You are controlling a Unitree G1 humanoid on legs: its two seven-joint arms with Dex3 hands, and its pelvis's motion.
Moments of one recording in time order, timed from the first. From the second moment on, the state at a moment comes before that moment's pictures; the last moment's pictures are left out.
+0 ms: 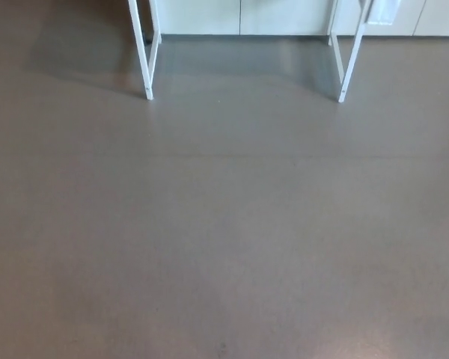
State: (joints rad) left_arm 0.39 0.29 0.26 0.41 -0.22 0.05 -0.30; right_arm 0.62 -0.23 -0.11 0.25 0.00 -0.28 0.14
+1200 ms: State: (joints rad) left_arm 0.30 0.35 0.21 0.51 -0.16 -0.05 -0.28; right_arm 0.50 -0.25 -0.05 0.40 -0.11 -0.37 0.06
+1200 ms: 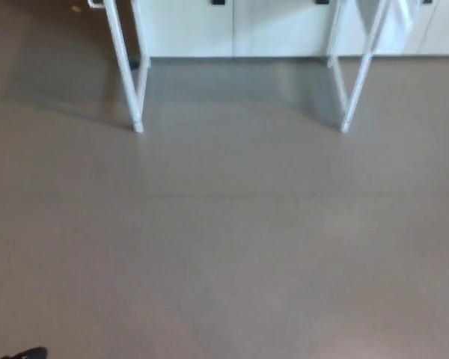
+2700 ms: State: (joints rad) left_arm 0.38 0.40 0.12 0.60 -0.07 -0.08 -0.25; right_arm 0.55 -0.37 0.09 0.47 -0.18 -0.33 0.08
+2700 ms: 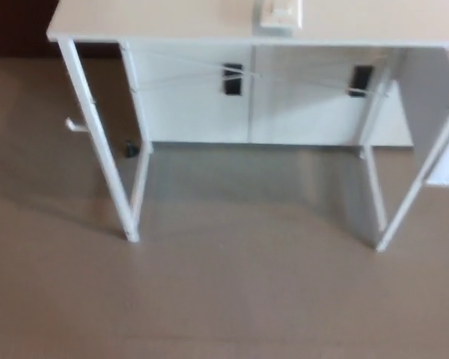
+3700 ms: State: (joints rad) left_arm 0.37 0.41 0.11 0.56 -0.06 -0.08 -0.26; right_arm 0.54 -0.37 0.10 0.44 -0.19 -0.31 0.09
